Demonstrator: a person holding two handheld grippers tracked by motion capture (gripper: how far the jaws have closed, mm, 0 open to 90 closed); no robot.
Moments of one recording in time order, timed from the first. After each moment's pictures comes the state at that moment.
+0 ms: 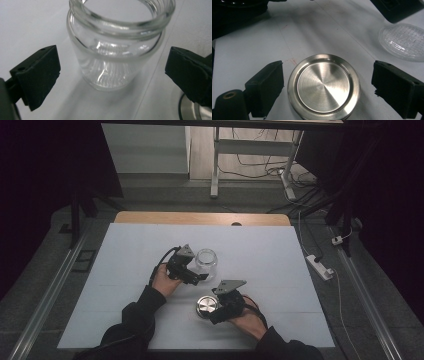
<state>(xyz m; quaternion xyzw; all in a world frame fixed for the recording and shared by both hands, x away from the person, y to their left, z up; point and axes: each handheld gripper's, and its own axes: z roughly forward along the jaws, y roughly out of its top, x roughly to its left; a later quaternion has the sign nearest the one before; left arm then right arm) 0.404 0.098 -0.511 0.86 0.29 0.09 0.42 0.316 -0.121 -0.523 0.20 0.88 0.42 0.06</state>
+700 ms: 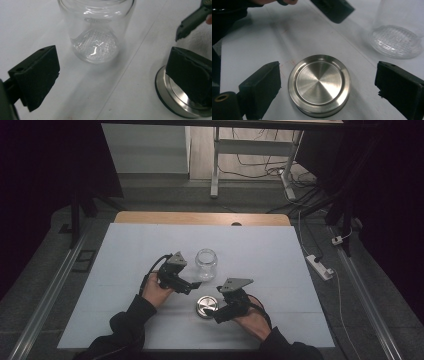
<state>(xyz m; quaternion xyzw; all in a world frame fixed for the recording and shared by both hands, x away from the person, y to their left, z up) 0.368 0.116 -0.506 0.86 0.29 0.09 0.41 0.316 -0.134 -0.512 0.21 0.87 0.43 0.06</state>
